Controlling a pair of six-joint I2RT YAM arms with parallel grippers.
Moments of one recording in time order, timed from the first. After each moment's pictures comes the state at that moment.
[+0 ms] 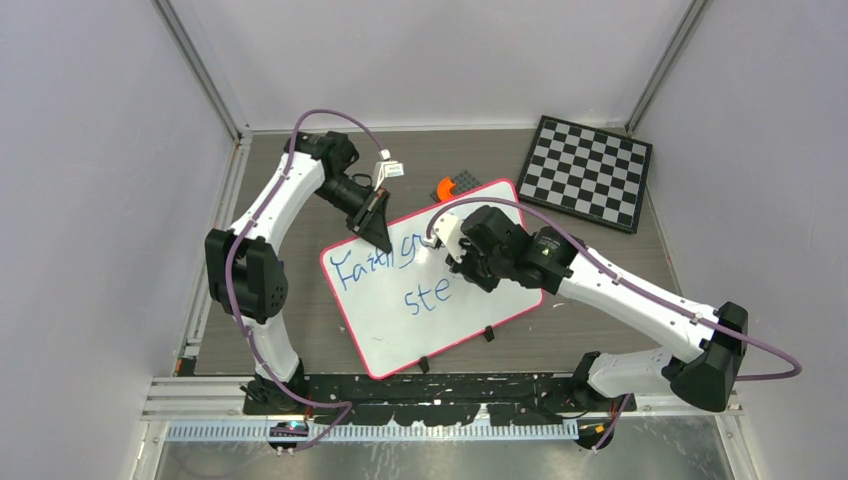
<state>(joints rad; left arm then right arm) -0.30 1.83 1.73 -1.49 0.95 0.58 0.93 1.26 1.20 -0.84 0.05 -0.22</state>
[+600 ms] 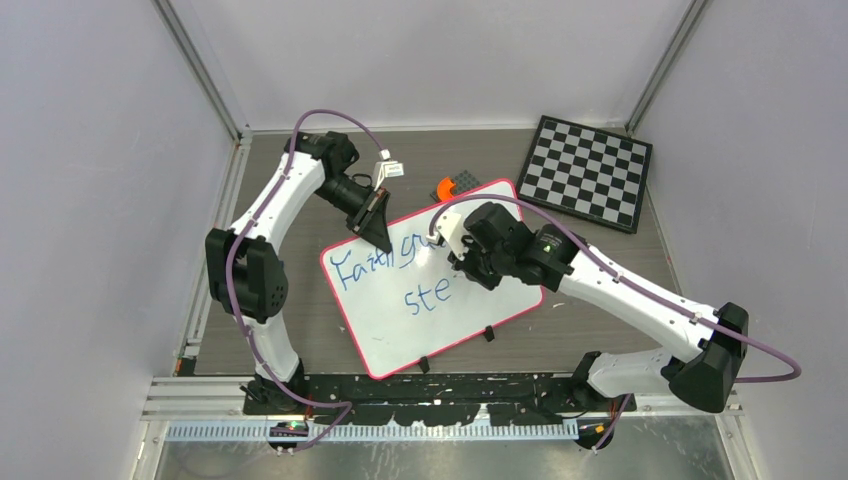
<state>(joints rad) -0.30 1.83 1.73 -1.49 0.95 0.58 0.90 1.26 1.20 -0.84 0.03 -0.24</state>
